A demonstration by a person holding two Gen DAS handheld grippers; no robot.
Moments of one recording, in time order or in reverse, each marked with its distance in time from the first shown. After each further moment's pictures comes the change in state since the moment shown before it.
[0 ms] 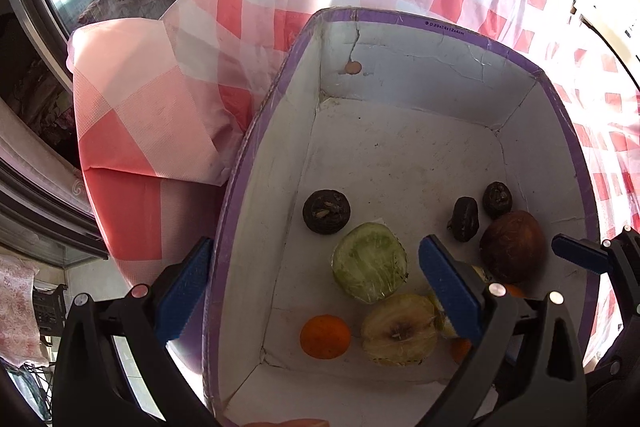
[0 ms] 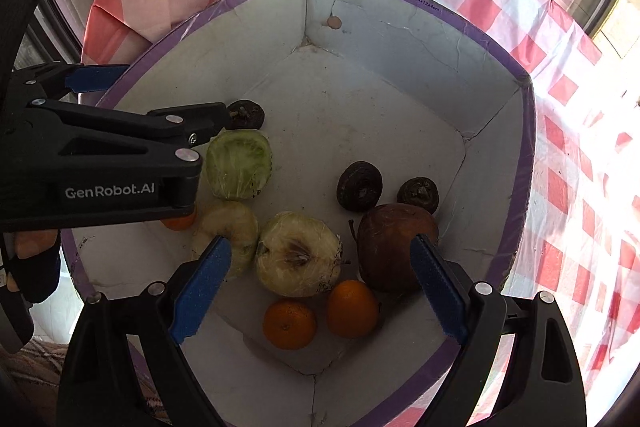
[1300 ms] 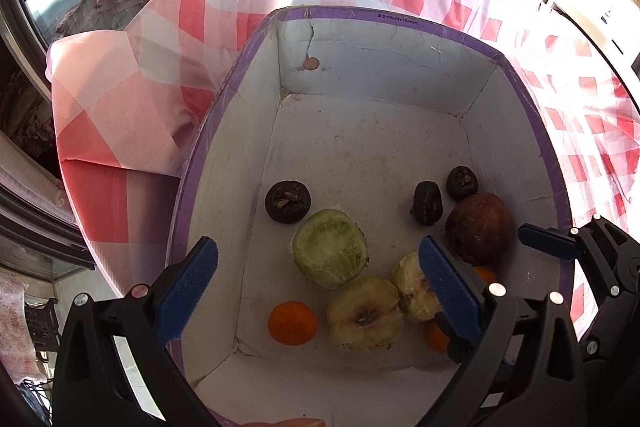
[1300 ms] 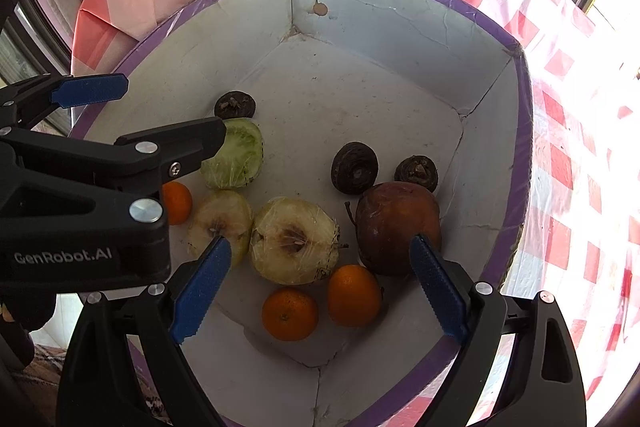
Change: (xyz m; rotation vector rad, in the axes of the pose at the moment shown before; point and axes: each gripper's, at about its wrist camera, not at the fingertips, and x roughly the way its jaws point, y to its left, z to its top) left arm -0.008 -0.020 -0.009 0.059 0.003 -0.076; right arm 0.004 -0.008 -0.004 0.049 0.017 0.015
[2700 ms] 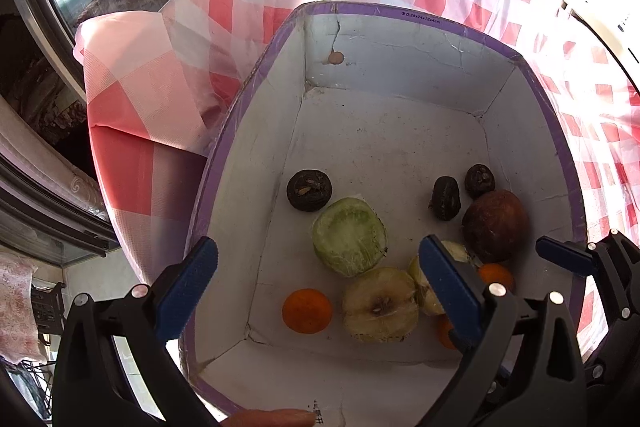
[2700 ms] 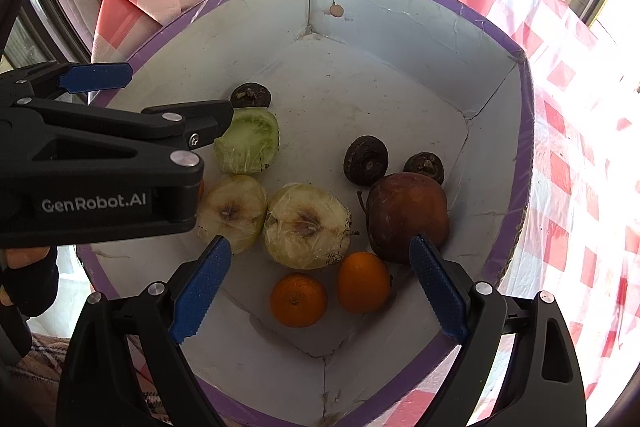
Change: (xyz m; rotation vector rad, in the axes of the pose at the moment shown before) left arm -0.005 0.004 -0.010 -0.042 0.001 0.076; right arm -0.008 0.014 -0.012 -0.045 -0.025 -0.009
